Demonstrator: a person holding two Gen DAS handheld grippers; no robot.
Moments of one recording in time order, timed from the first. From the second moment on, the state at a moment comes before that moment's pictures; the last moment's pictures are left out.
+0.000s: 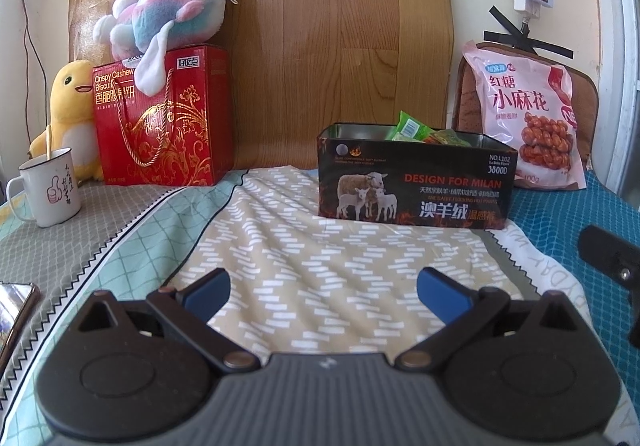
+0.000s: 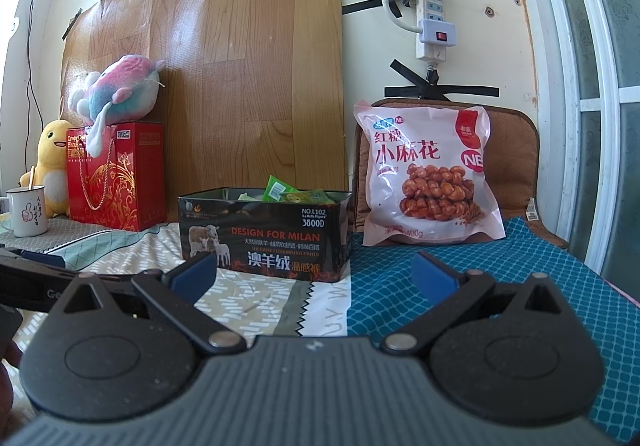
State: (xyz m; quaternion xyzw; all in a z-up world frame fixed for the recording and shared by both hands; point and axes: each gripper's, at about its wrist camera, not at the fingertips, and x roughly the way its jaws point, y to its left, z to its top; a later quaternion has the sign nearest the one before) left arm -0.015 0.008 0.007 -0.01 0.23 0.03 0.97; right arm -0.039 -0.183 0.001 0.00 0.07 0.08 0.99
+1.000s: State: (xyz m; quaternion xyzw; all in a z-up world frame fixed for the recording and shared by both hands) left arm -0.016 0.006 0.008 0.01 0.22 0.04 0.97; right arm -0.039 -0.183 0.001 0.00 0.07 0.08 0.99
